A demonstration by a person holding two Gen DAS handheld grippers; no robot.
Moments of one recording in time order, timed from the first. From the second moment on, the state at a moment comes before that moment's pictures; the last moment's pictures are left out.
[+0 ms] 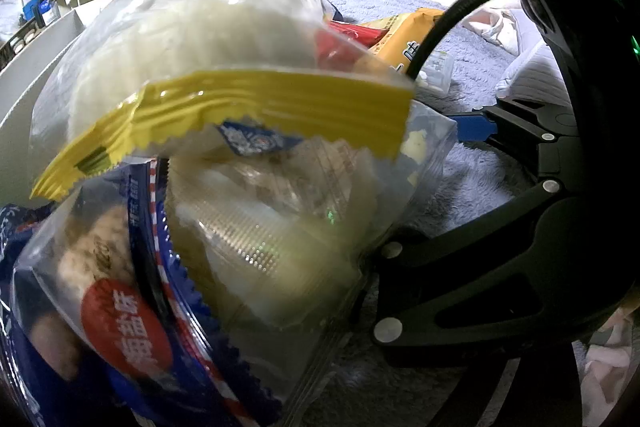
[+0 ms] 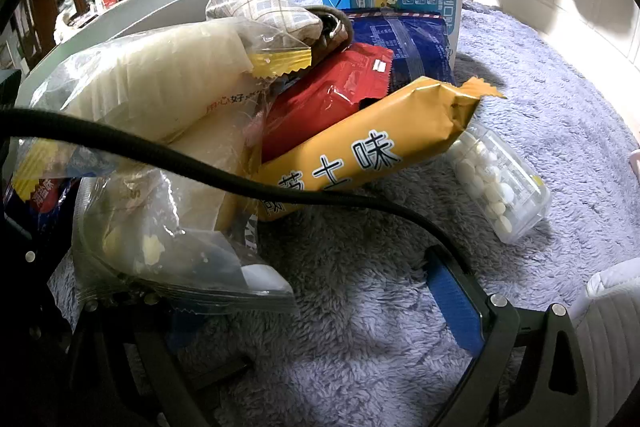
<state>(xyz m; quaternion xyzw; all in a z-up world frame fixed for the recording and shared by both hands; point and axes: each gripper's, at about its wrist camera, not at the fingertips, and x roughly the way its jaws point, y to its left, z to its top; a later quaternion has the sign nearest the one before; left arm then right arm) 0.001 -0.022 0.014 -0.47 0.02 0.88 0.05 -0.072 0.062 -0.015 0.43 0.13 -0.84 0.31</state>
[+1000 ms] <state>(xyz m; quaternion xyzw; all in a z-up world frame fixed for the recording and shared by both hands) -0.003 -0.015 0.039 -0.49 0.02 0.87 0.04 -0.046 0.096 0.048 0.52 0.21 -0.79 0.24</state>
